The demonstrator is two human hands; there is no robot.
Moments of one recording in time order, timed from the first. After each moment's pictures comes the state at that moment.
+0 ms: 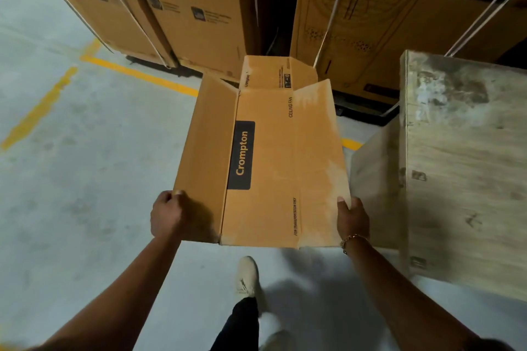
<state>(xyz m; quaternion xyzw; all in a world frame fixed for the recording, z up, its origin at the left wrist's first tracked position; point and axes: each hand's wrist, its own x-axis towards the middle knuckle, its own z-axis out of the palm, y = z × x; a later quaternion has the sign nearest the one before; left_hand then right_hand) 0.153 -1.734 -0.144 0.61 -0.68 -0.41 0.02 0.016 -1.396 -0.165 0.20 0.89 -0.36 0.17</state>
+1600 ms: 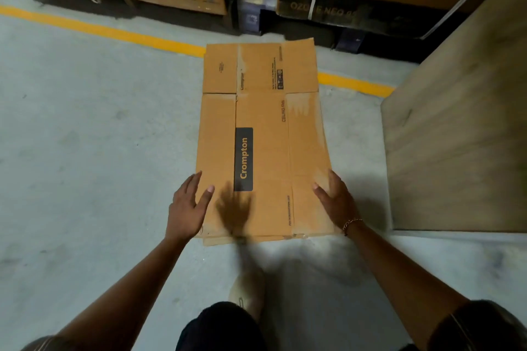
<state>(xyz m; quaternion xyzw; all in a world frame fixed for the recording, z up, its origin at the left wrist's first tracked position) 0.136 -1.769 -0.636 0.29 -0.88 -0.37 -0.07 0.009 -1.432 -0.645 0.05 0.89 -0.39 0.25</state>
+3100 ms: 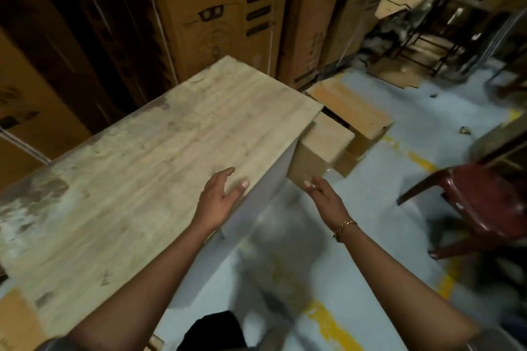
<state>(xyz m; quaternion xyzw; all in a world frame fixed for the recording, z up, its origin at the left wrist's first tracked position) -0.004 -0.935 0.034 -0.29 -0.83 -0.43 -0.21 0.189 -0.736 0.055 0.40 0.72 -0.56 -0.09</state>
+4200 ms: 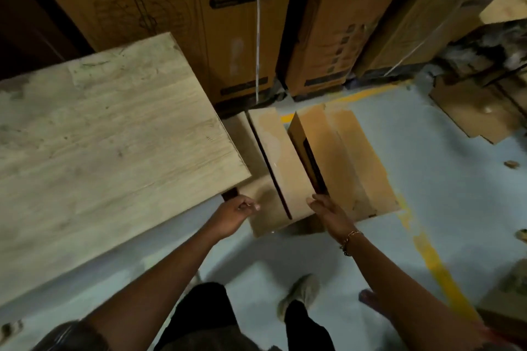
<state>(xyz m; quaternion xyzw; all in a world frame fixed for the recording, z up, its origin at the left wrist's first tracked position) -0.064 -0.333 -0.099 -0.05 -0.79 -0.44 -0.42 0.042 -0.081 -0.075 0.36 0.73 -0.55 0.18</state>
